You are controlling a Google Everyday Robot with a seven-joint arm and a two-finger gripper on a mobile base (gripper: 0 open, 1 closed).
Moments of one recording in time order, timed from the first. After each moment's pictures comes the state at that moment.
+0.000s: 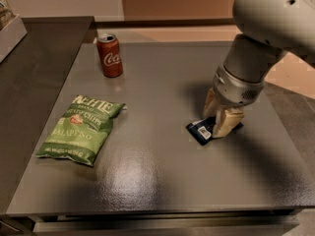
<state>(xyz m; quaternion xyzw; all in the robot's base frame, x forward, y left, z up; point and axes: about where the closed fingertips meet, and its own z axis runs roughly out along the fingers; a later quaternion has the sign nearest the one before) 0.469 -0.146 0.840 -0.78 0.62 0.06 0.06</state>
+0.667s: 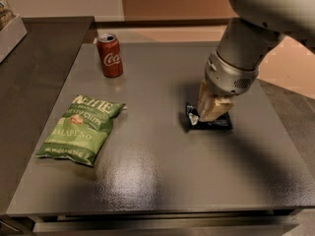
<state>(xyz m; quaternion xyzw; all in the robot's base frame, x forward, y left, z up) 0.471 -0.116 0.871 -0.78 0.61 0.07 0.09</state>
